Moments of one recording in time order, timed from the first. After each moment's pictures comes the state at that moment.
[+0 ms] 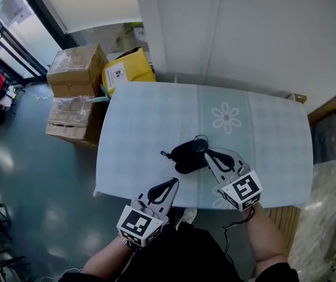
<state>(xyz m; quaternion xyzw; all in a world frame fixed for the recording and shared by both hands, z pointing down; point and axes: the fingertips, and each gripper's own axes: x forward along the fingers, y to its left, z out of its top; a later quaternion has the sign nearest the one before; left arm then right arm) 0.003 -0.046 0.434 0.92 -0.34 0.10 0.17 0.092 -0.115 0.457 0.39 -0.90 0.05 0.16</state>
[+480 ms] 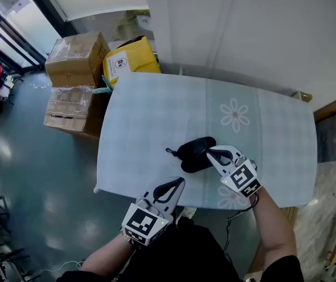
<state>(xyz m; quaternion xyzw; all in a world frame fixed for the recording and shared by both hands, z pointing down) -0.005 -0.058 0.456 0.93 -0.31 0.11 0.18 0.076 -0.133 0.540 0.28 -0.91 0.04 0.31</state>
